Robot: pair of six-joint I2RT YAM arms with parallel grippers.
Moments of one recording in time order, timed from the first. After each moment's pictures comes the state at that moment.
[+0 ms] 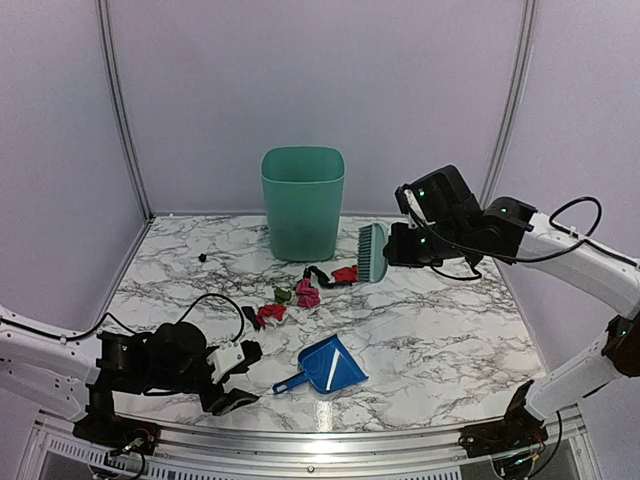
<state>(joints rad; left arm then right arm) -1.19 1.09 0.39 -0.02 -0.01 0.01 0.80 1.36 1.30 -0.69 0.18 0.60</state>
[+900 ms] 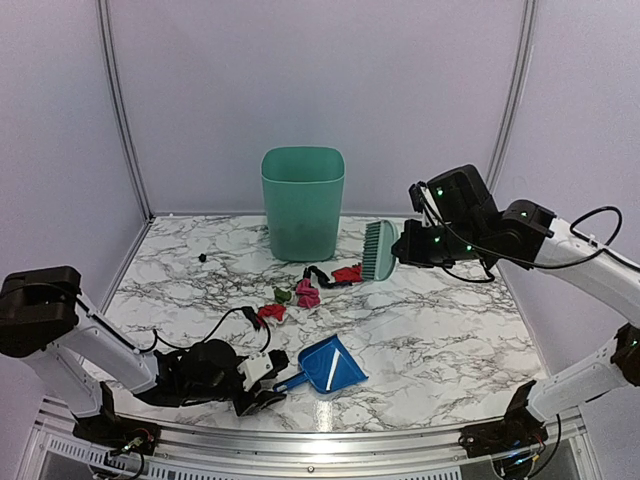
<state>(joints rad) -1.19 1.59 0.34 0.62 -0.03 0.04 0.80 1.28 1.27 -0.69 0.16 0.65</state>
